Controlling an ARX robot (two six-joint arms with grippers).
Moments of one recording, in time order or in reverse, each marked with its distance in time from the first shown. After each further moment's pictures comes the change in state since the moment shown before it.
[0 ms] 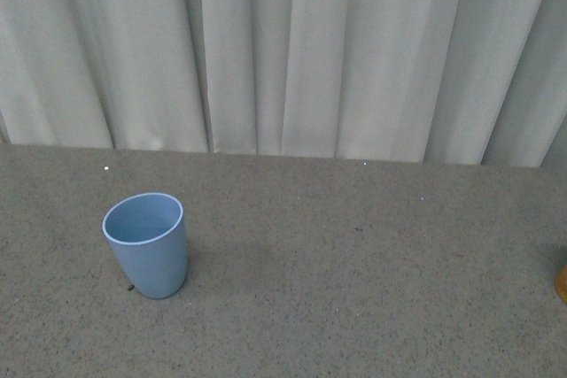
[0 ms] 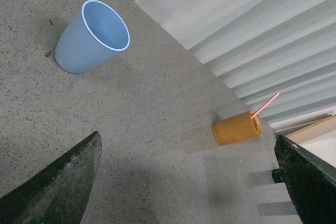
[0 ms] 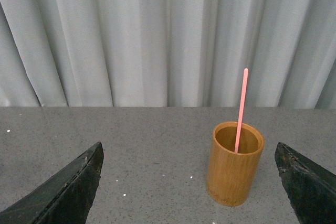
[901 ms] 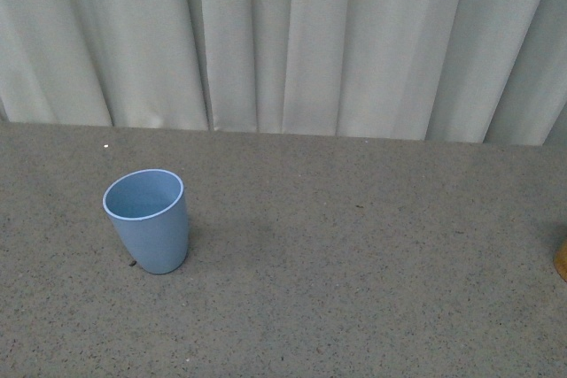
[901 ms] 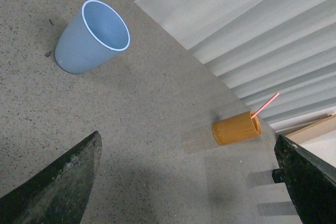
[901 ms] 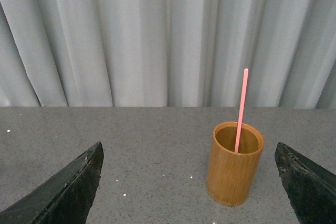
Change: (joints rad) left arm 0.000 0.000 0.000 0.000 0.000 0.000; right arm 0.000 0.000 0.000 0.000 0.000 0.000
